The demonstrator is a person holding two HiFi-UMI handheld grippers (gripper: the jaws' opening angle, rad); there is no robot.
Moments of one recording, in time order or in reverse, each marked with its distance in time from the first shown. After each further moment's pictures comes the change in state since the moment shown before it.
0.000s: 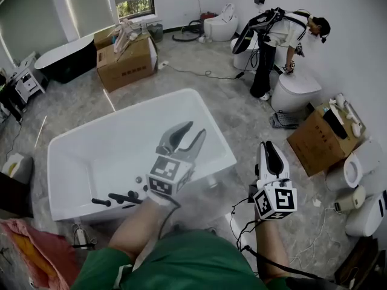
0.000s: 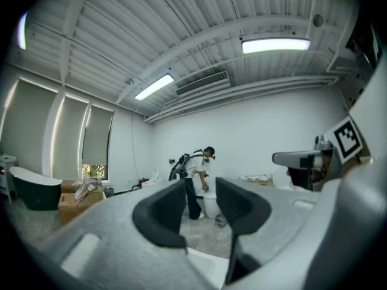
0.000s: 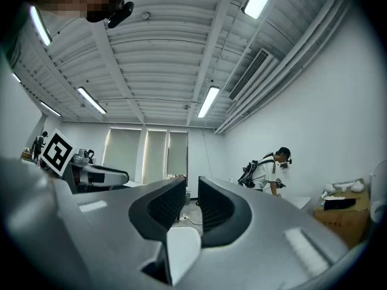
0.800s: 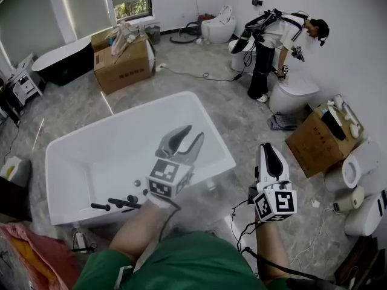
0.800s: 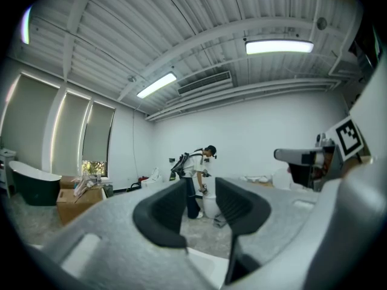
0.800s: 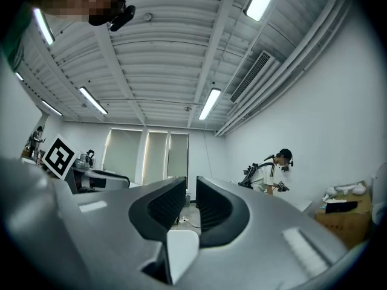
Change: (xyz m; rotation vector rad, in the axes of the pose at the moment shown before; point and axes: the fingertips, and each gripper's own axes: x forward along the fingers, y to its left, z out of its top) left arm 0.008 0.017 -0.007 -0.029 0.000 -0.001; right arm 0.014 0.005 0.007 -0.013 -0.020 0.005
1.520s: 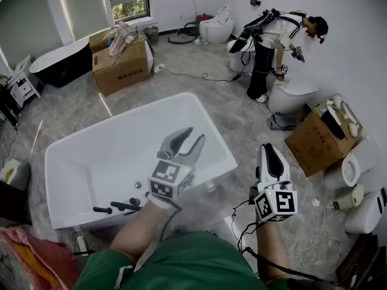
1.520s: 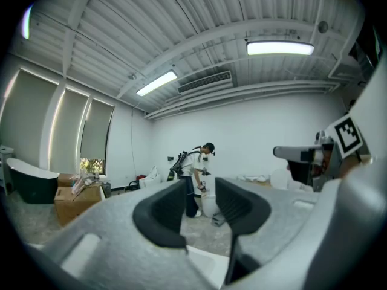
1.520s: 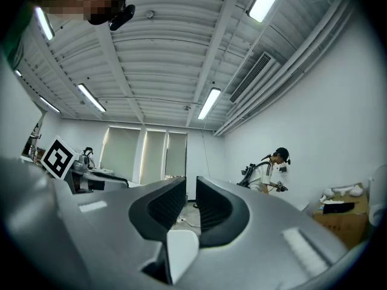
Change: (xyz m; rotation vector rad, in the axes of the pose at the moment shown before) left arm -0.005 0.020 -0.011 -0.016 0.022 -0.016; right arm 0.012 0.016 -0.001 -0.012 0.006 -0.022
